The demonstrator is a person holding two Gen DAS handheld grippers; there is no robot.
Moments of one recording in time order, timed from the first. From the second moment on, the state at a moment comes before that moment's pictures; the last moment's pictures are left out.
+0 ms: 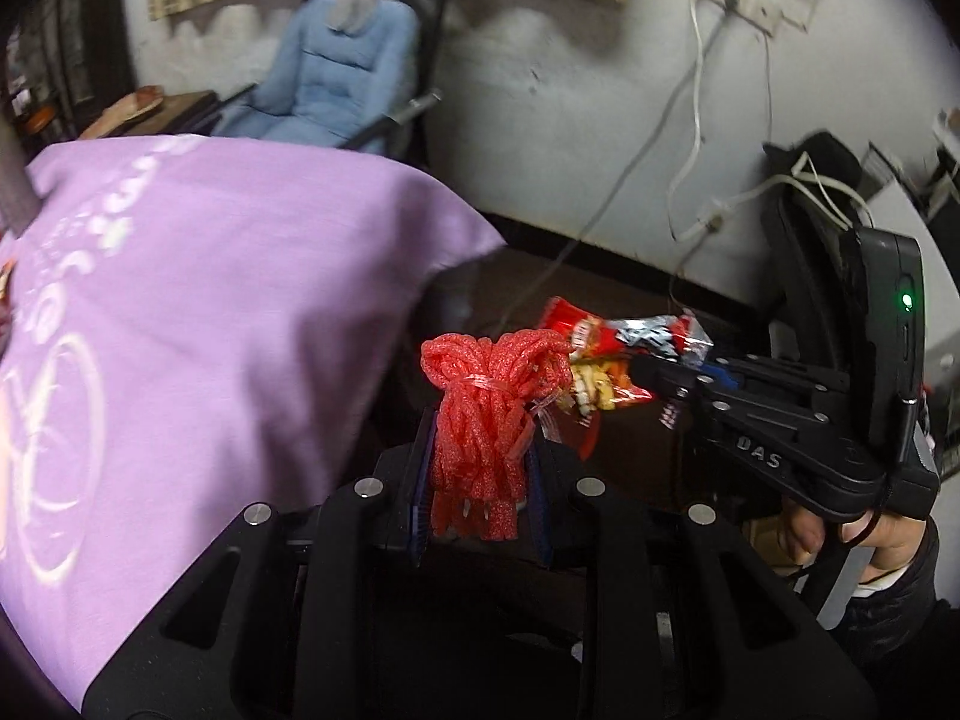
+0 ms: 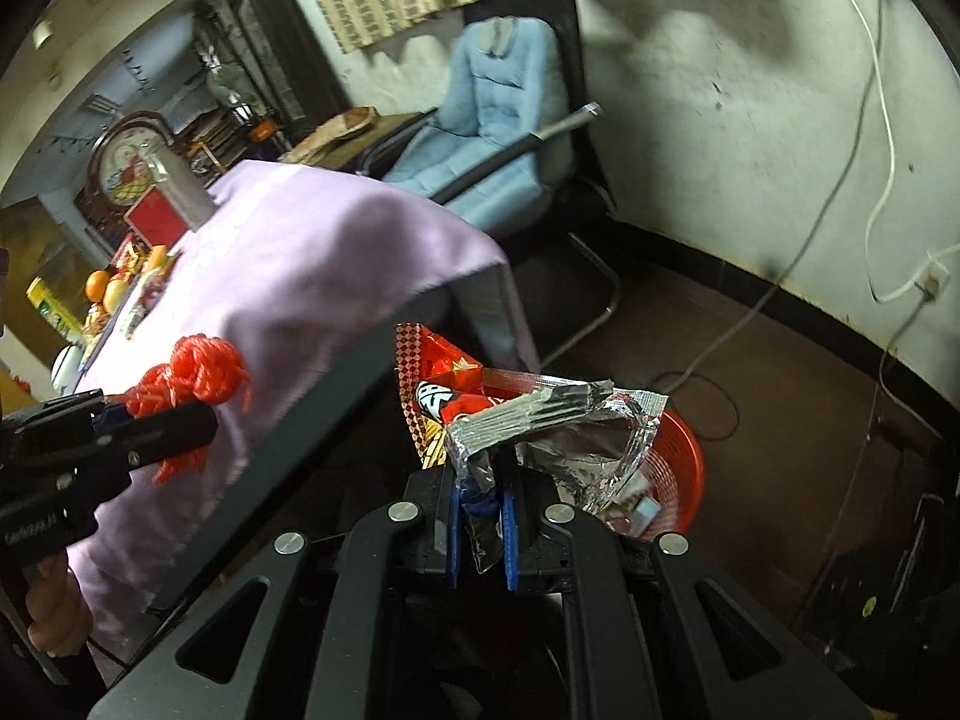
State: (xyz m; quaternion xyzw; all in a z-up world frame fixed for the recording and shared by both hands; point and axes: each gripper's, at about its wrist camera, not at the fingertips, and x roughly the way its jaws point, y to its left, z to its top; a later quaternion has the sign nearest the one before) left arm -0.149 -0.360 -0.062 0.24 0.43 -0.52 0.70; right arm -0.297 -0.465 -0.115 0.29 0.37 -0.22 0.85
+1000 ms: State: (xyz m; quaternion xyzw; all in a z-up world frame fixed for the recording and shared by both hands) left arm -0.161 -0.516 -0.322 0.36 0.59 -0.46 0.55; right arm -0.306 -0.576 -0.342 0.46 0.47 -0.30 0.69
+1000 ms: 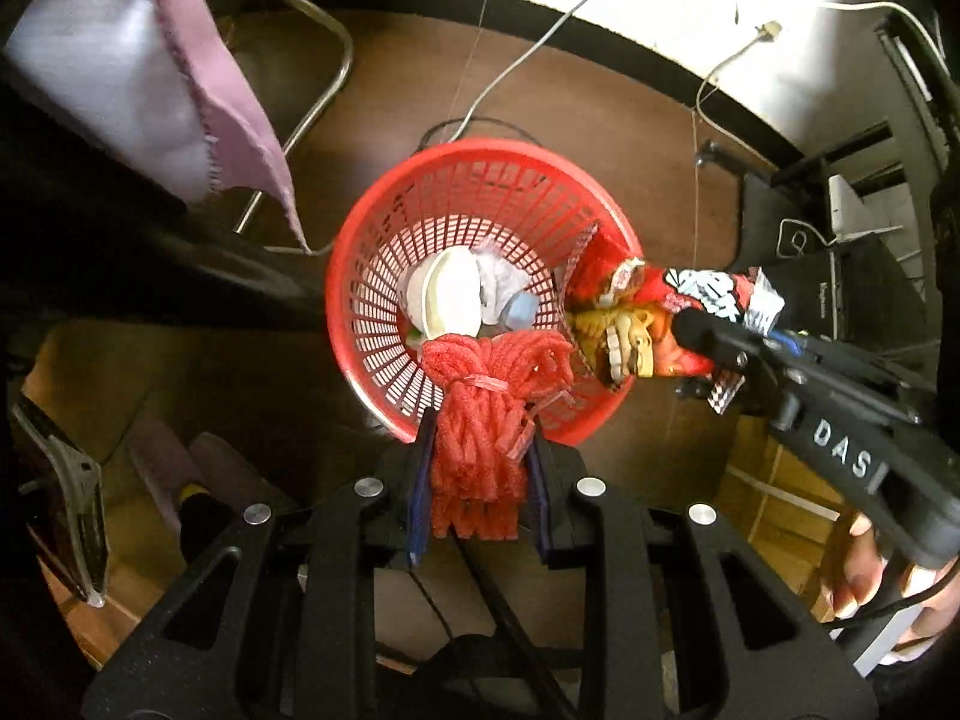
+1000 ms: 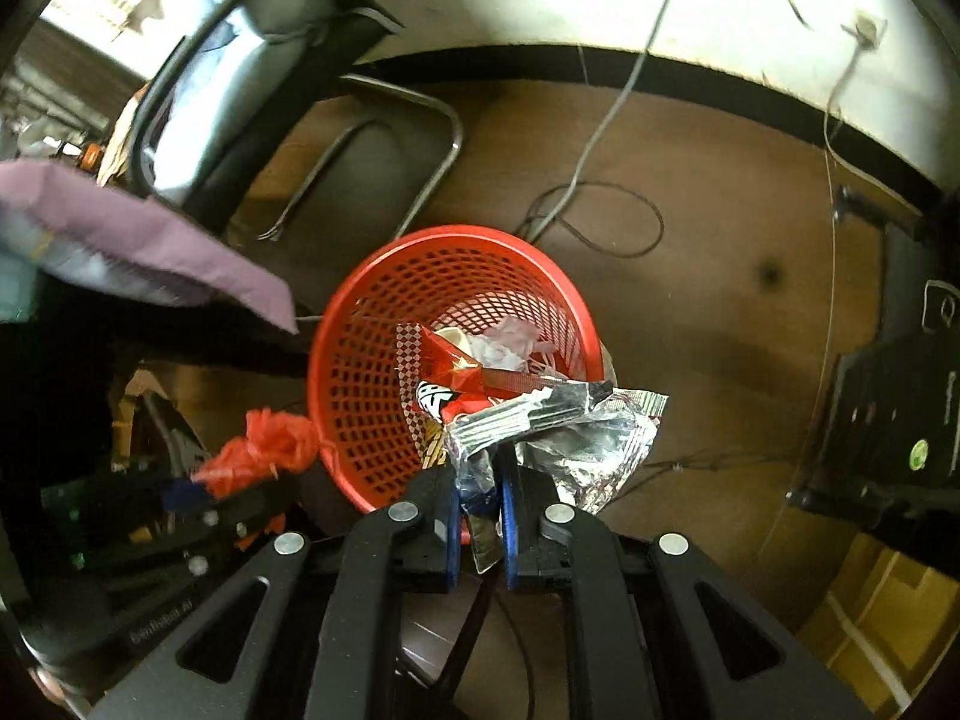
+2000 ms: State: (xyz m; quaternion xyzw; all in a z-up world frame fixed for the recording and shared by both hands) left arm -0.174 -0.478 -0.276 0.32 0.57 -0.47 0.58; right arm -0.359 -0.578 -0.285 0.47 0.40 -0.38 0.69
